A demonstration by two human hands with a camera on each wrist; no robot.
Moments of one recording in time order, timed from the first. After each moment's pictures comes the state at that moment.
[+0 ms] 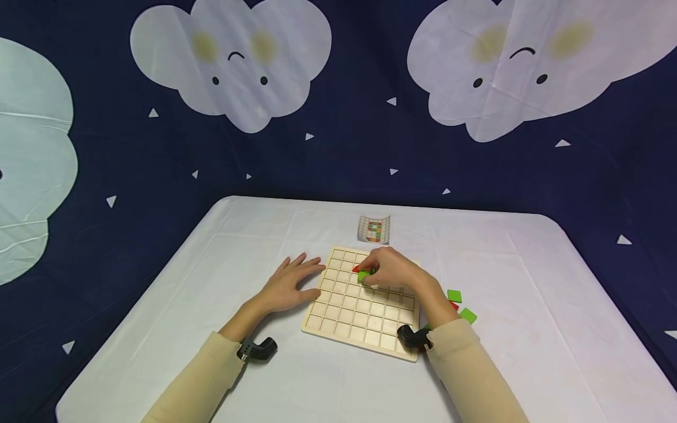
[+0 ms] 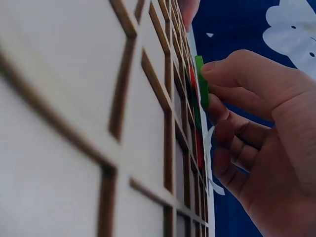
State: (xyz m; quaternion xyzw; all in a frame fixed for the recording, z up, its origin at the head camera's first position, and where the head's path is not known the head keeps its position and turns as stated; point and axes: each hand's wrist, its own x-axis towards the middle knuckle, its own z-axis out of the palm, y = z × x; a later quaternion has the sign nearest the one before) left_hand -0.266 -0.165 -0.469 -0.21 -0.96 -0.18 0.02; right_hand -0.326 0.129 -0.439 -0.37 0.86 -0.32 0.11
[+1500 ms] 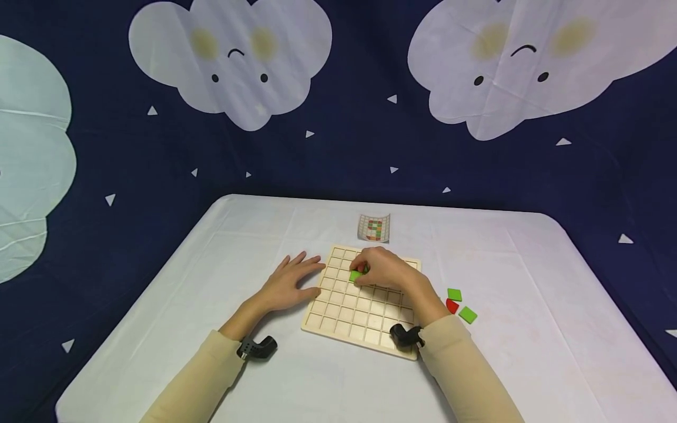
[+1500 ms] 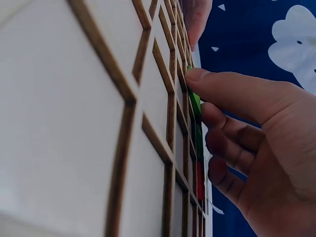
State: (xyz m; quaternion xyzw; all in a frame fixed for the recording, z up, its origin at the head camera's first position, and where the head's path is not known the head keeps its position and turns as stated) left_hand -0.267 -0.165 -0.469 -0.21 -0.96 -0.18 0.02; right_hand -0.324 0.109 -0.437 -0.38 0.87 -0.29 0.11
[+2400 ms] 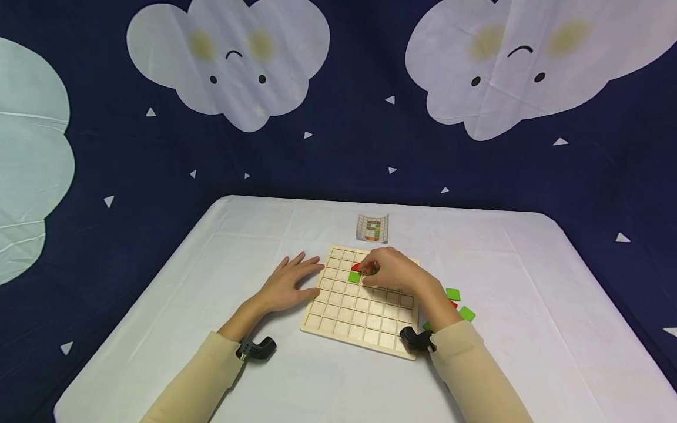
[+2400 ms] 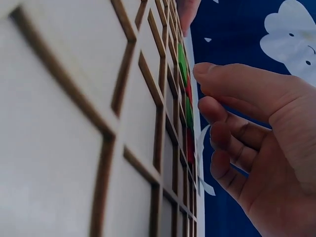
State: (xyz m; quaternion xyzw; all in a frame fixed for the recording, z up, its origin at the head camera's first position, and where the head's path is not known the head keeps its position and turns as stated) left_hand -0.266 -0.164 -0.470 -0.21 -0.96 -0.18 0.02; right_hand -0.316 0.132 -0.432 -0.35 0.88 -0.31 0.10
